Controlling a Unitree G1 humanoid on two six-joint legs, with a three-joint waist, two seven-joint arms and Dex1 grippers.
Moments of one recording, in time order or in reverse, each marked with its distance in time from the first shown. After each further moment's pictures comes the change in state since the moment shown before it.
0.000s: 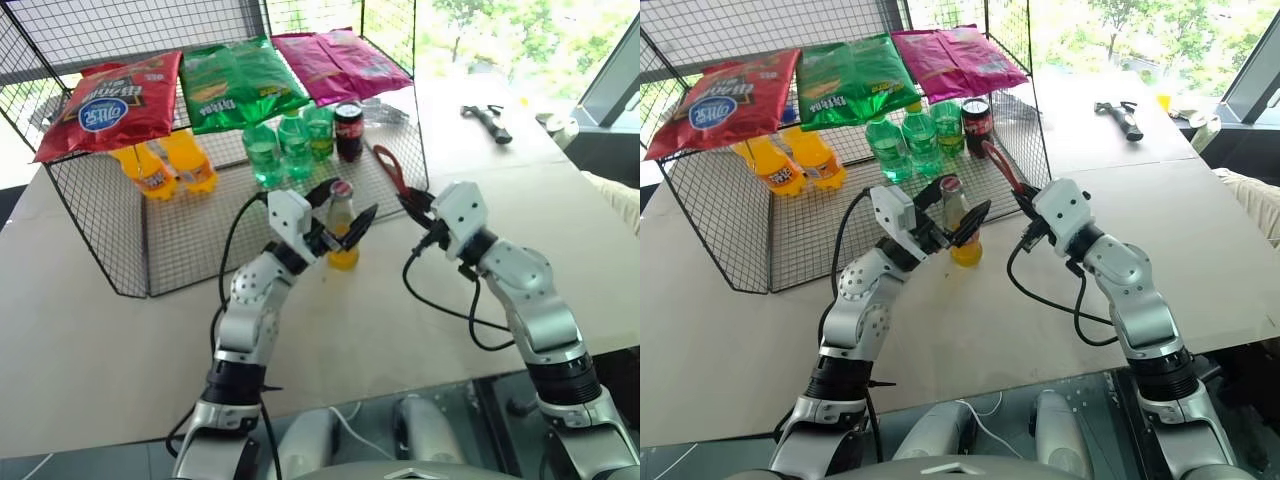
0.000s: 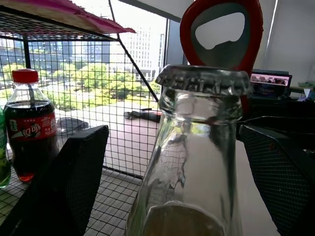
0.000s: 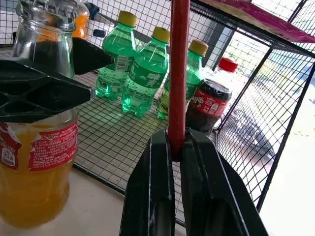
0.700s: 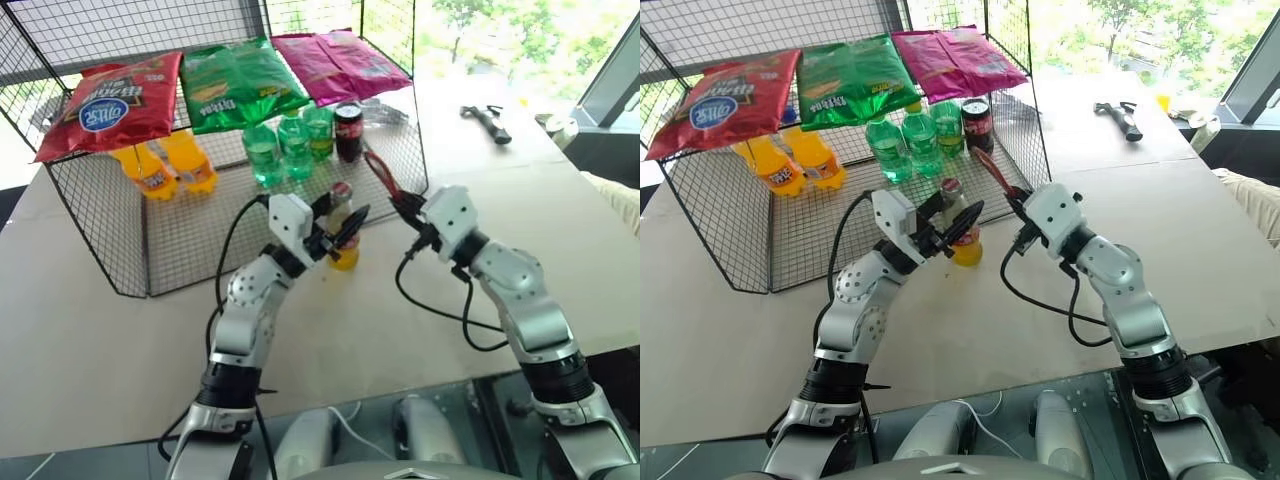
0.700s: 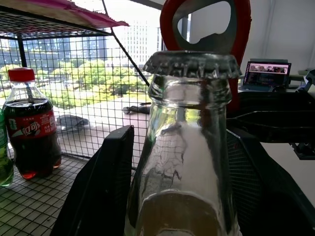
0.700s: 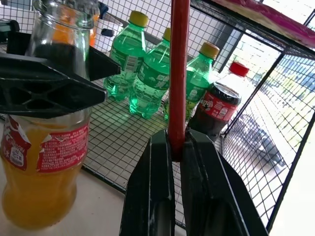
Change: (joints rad) left arm 0.004 0.035 -0.023 0.011 0.048 -0.036 -0.004; right arm -0.023 0.020 0.054 0.047 -0.082 -0.085 -0.001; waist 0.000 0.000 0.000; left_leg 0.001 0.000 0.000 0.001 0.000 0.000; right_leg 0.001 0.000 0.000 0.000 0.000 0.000
